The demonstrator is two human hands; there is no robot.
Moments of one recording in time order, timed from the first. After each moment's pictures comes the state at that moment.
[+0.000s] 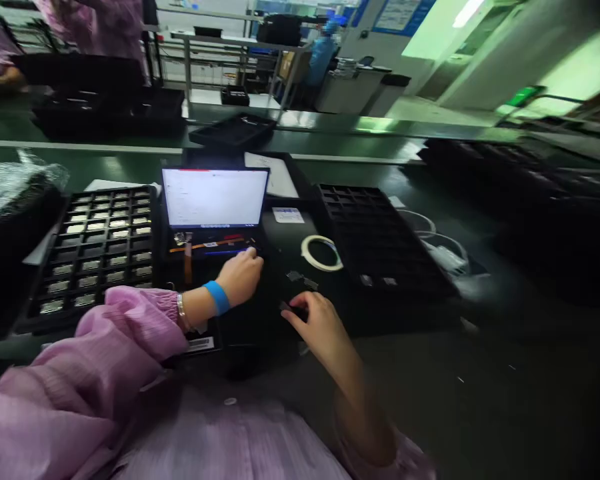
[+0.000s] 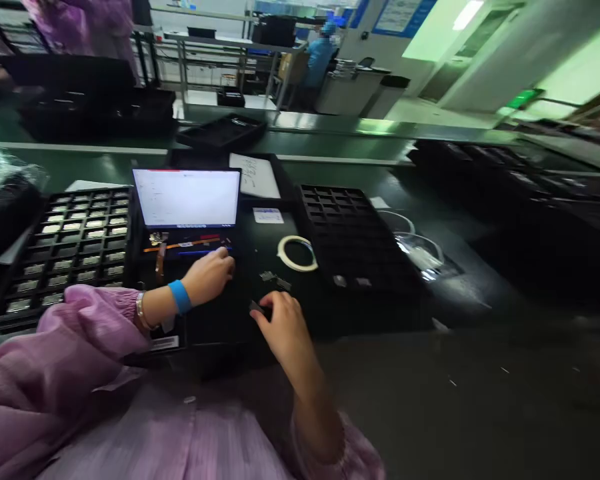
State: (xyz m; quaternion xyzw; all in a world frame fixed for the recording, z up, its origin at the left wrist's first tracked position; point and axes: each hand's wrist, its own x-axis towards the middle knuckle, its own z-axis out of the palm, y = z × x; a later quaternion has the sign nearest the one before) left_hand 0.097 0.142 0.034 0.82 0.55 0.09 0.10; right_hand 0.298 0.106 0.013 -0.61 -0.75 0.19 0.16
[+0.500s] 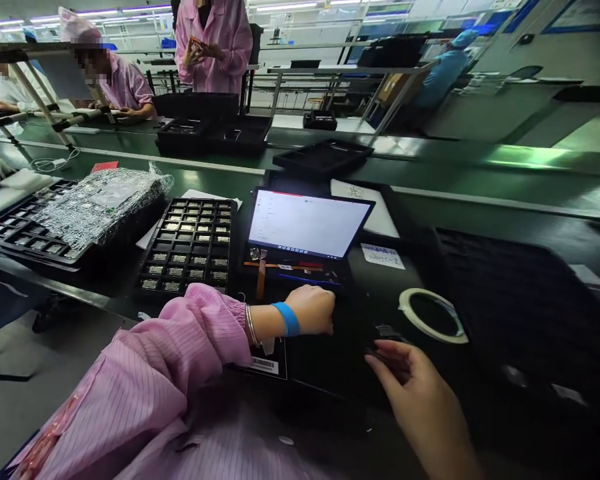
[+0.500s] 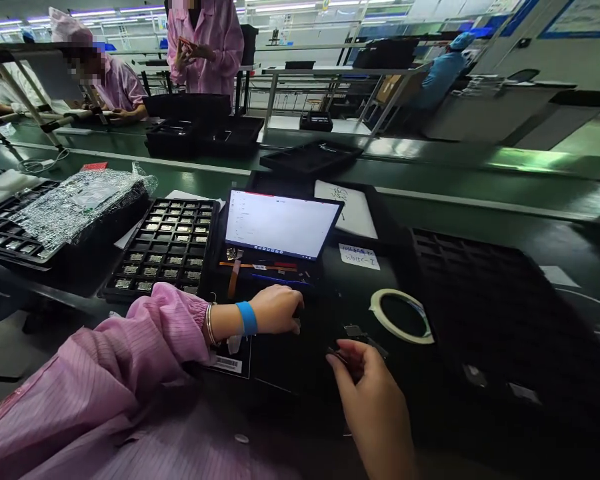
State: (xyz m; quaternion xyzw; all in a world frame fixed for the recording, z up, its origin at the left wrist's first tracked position) left_hand 0.082 0.150 0.038 0.79 0.57 0.09 0.23; right_hand 0.283 0.114 0.012 -0.62 -0.67 0.26 0.31
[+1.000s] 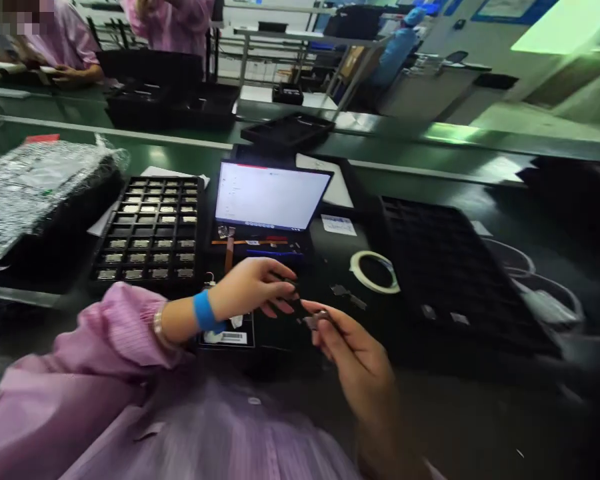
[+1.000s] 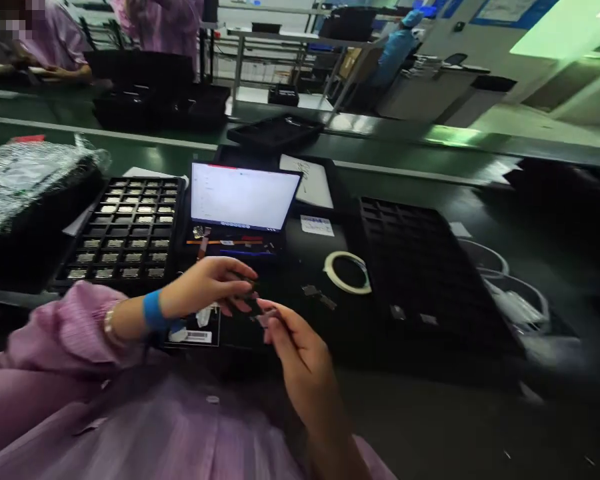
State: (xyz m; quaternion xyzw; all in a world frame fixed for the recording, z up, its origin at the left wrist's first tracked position) left_hand 0.052 0.079 0.083 0.47 0.51 0.36 0.63; right_hand 0.254 0.062 0.057 -0.48 -0.67 0.45 0.35
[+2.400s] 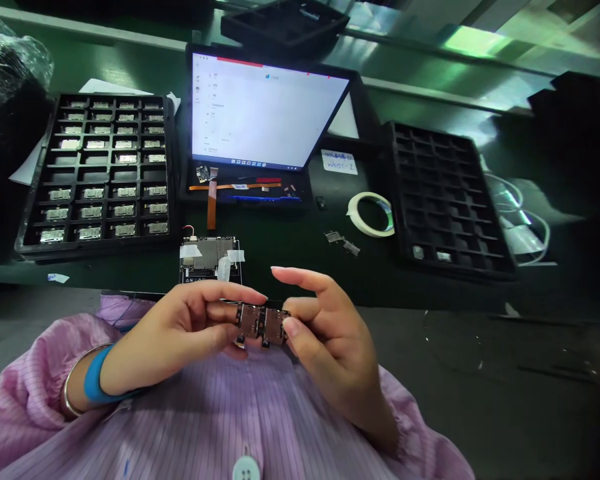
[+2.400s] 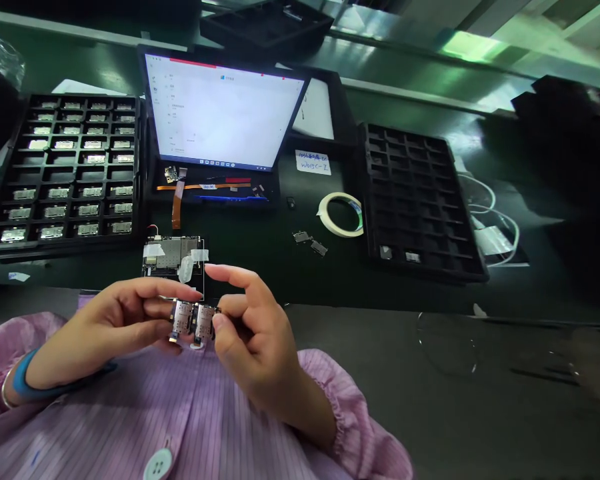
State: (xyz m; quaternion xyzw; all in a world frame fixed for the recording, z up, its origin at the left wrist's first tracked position) left_hand 0.030 -0.027 0.086 0.27 0.37 0.44 0.77; right_hand 0.222 0.022 0.088 -0.38 -0.66 0.58 0.30
